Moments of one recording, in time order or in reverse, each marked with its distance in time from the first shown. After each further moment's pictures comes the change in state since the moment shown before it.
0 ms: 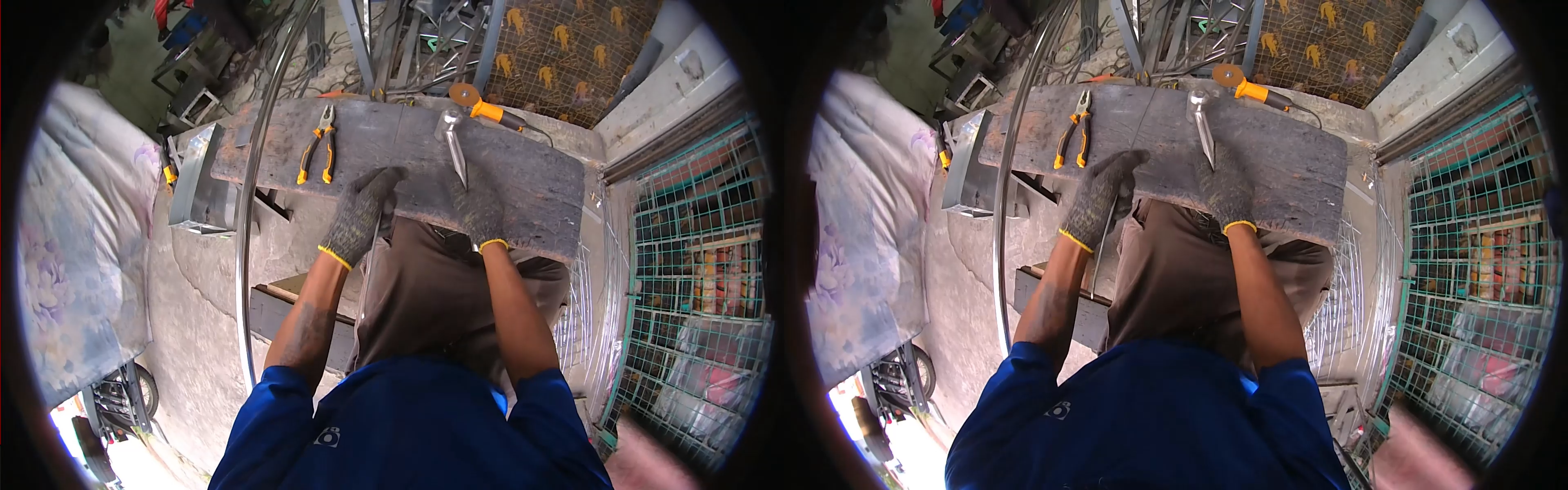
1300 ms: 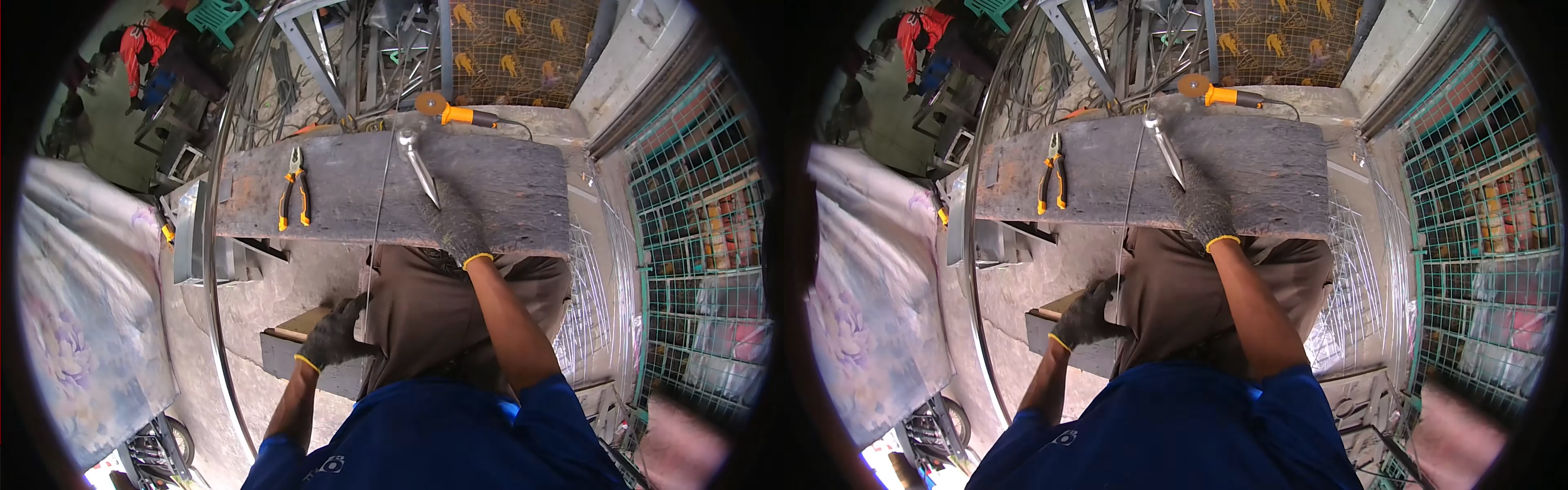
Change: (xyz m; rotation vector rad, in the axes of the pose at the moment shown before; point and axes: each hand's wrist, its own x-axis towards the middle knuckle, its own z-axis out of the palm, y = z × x) left_hand -0.091 -0.084 -0.065 1.217 -0.265 0.319; right_hand 0.002 -0.003 -0.010 -0.005 -0.140 0.084
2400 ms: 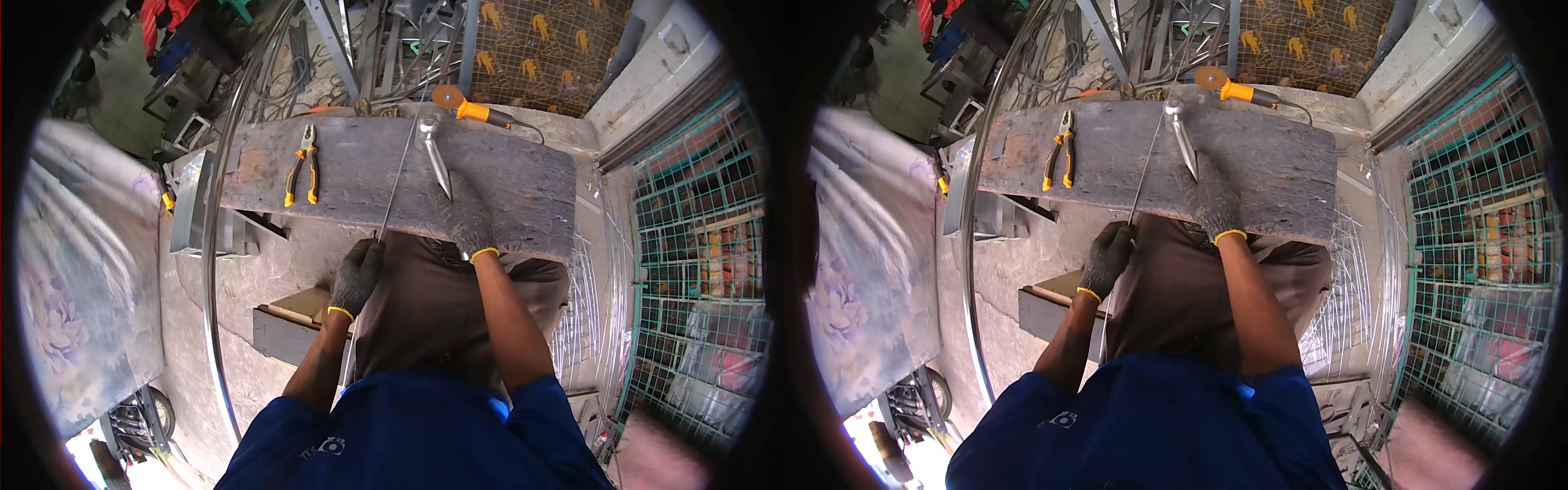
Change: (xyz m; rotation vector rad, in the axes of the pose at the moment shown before) left_hand 0.078 -0.007 0.046 -0.758 0.296 -0.382; right_hand 0.003 0.003 0.001 -0.012 -0.037 0.009
